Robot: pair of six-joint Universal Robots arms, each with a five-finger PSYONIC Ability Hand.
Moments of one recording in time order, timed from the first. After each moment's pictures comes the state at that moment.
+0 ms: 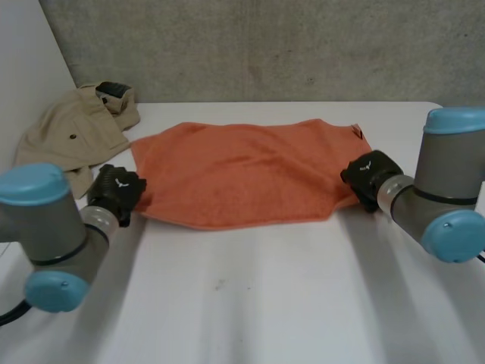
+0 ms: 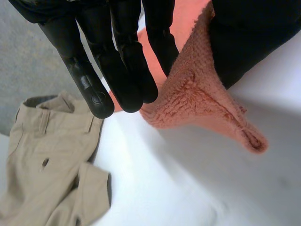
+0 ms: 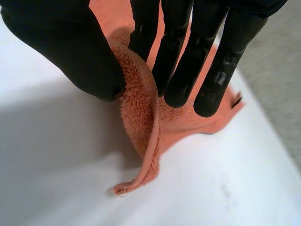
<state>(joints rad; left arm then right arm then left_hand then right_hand) 4.44 -2.07 -1.67 3.47 -1.58 3.86 1.88 -0.91 1.21 0.16 1.48 2.38 1.13 1.20 1.19 1.20 0.99 0.98 1.17 1.18 1.19 1.00</state>
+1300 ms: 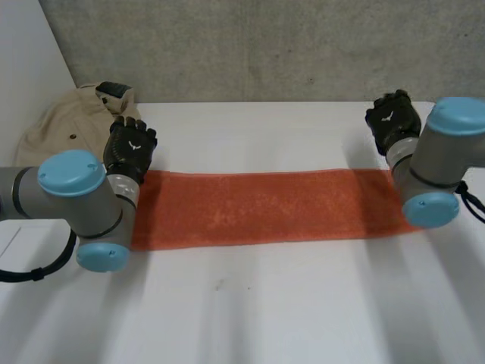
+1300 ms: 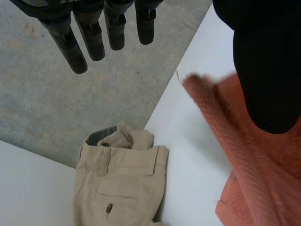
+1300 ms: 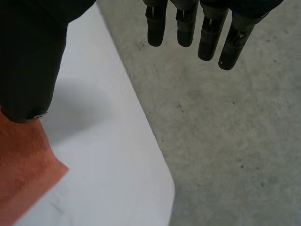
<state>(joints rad) 4.35 -2.27 -1.40 3.68 -1.70 3.94 1.84 -0.73 0.96 -0.18 1.60 2.23 0.19 0.20 0.21 0.20 0.05 0.20 0.22 0.21 0.23 0.06</state>
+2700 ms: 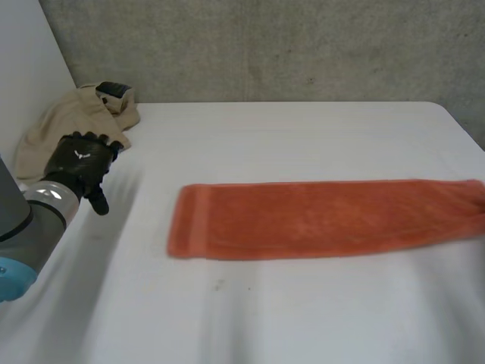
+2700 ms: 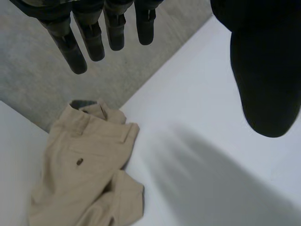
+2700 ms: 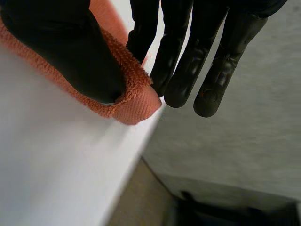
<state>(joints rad) 4.55 -1.86 -1.70 3.38 -1.47 3.67 1.32 -0.99 1.44 -0.07 1.46 2.15 0.19 0.20 0.21 0.20 0.05 0.97 1.17 1.18 1.19 0.98</state>
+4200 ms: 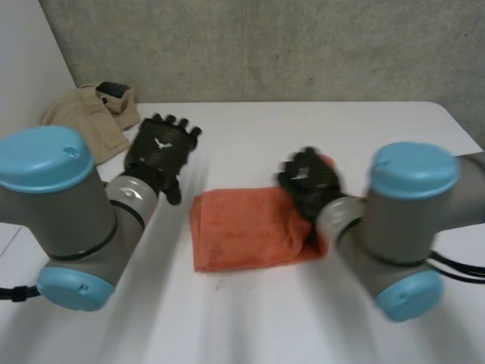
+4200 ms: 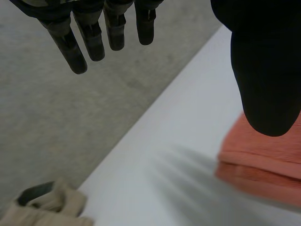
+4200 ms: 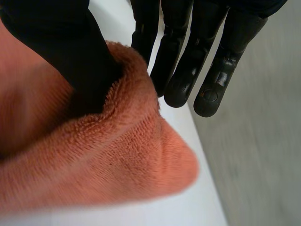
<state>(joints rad) 4.19 -1.93 -1.53 3.37 -1.63 3.63 2.19 -1.05 1.42 -0.17 1.49 2.30 0.19 0.20 0.21 0.20 0.05 0.95 1.17 1.18 1.19 0.98</state>
